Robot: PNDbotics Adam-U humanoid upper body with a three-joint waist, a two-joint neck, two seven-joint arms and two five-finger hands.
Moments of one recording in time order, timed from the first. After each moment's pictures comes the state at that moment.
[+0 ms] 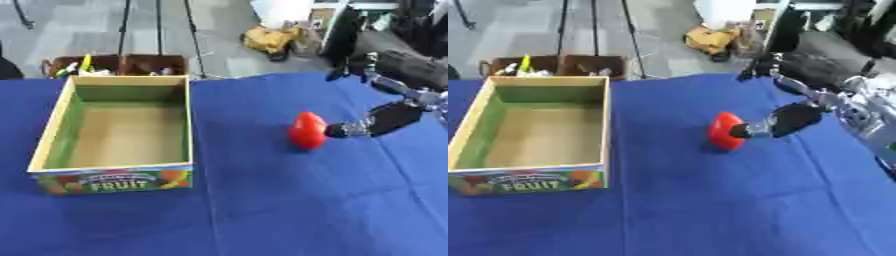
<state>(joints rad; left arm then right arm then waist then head) -0.06 0.03 0.37 -1.98 0.00 -0.17 0.06 -0.48 -1.09 0.03 -1.67 0.57 -0.14 0.28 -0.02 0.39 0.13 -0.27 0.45</state>
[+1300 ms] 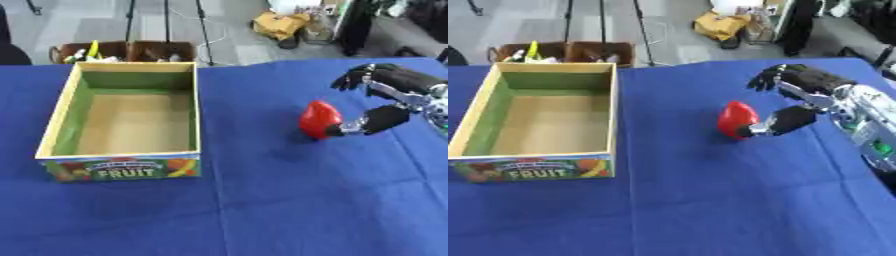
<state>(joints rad) -0.07 0.03 0.36 -1.98 0.00 -0.18 0.05 -0.53 -1.02 0.06 -1.50 0.59 -0.11 0.30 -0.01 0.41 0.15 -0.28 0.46</state>
